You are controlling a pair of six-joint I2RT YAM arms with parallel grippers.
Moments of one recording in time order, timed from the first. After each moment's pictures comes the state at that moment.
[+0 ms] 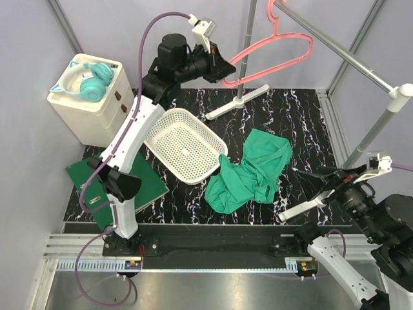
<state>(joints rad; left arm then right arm) -0.54 1.91 2.29 -0.45 0.47 -0.30 0.48 0.39 1.27 -0.91 0.04 0.45</state>
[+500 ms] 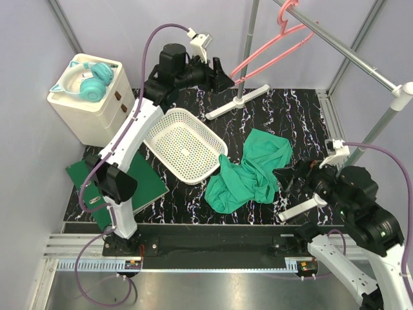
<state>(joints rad) -0.50 1.87 2.11 -0.43 0.49 -0.29 0.48 0.50 1.11 -0.89 -0.02 0.50</state>
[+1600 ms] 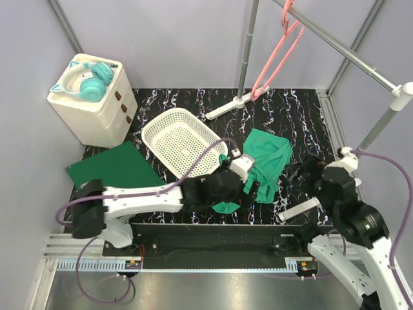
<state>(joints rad) -1.28 1.40 1.03 -0.15 -0.30 -0.46 0.48 0.52 0.93 -0.97 0.38 0.79</state>
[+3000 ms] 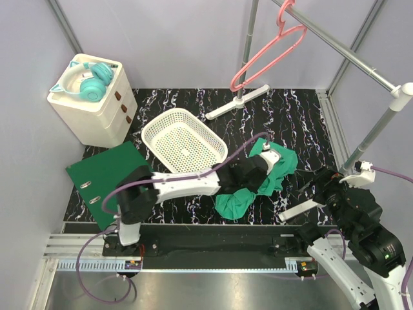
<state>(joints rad) -1.19 1.91 1.42 -0.23 -0.19 -0.28 0.48 0.29 0.97 -0.96 0.35 0.71</state>
